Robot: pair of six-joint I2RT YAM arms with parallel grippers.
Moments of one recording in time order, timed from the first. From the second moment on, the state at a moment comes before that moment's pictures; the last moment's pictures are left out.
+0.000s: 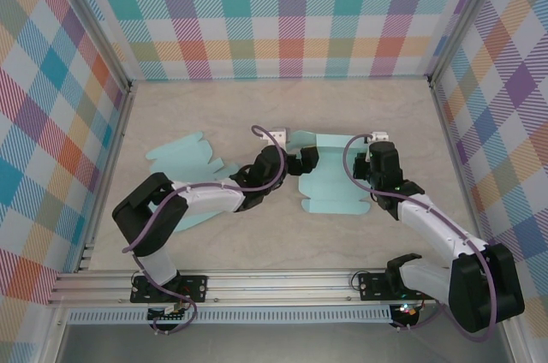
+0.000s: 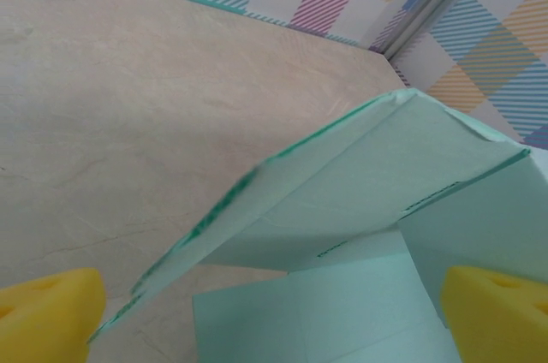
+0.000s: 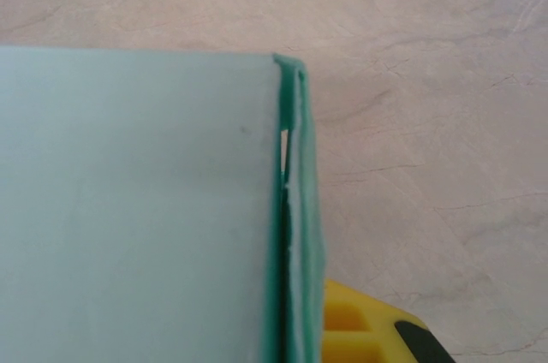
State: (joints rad) left arm -0.88 1.72 0.92 0.48 -0.30 -0.63; right arm 0.33 1.10 0.57 -0.07 0.20 0.20
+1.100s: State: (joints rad) left arm -0.91 1.68 0.74 0.49 -0.19 -0.81; right arm 0.33 1.08 0.55 -0.06 0.15 0.20
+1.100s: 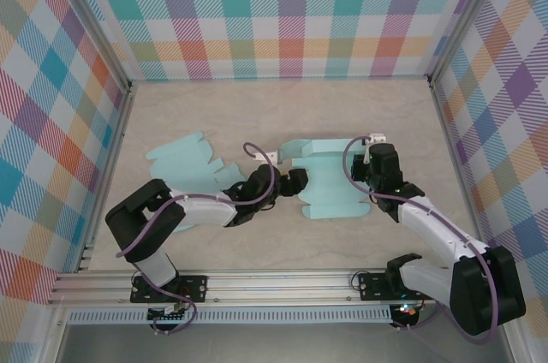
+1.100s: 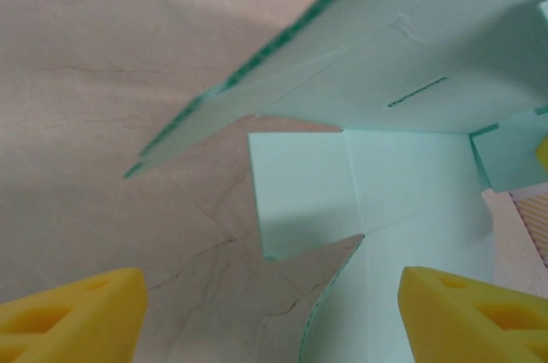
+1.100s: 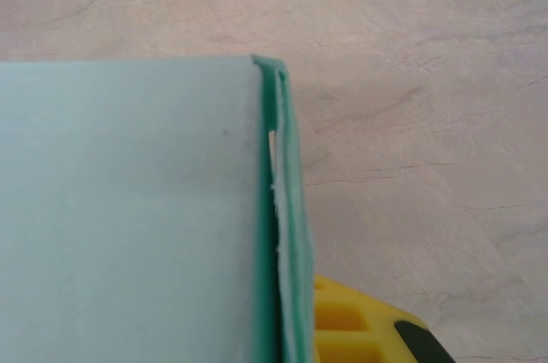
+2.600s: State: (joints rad) left arm -0.95 1.59 0.72 0.57 -0.10 -0.67; right arm 0.33 1.07 0.55 -0.06 0.16 0.20
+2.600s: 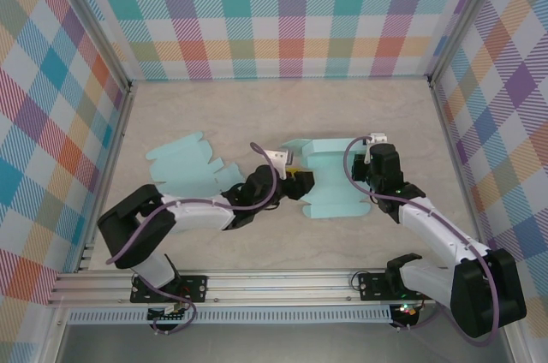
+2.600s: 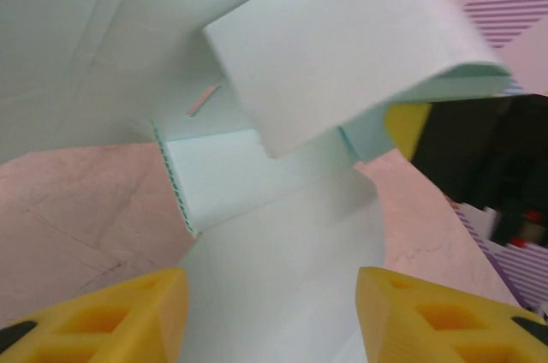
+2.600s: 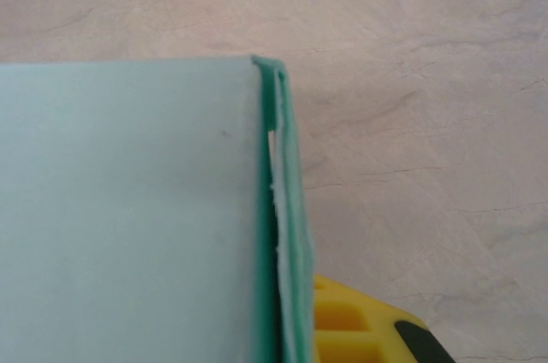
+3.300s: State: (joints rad) left arm -0.87 1.17 0.70 0.24 -0.60 -0.43; right arm 0.33 1.06 0.55 -0.06 0.14 0.20
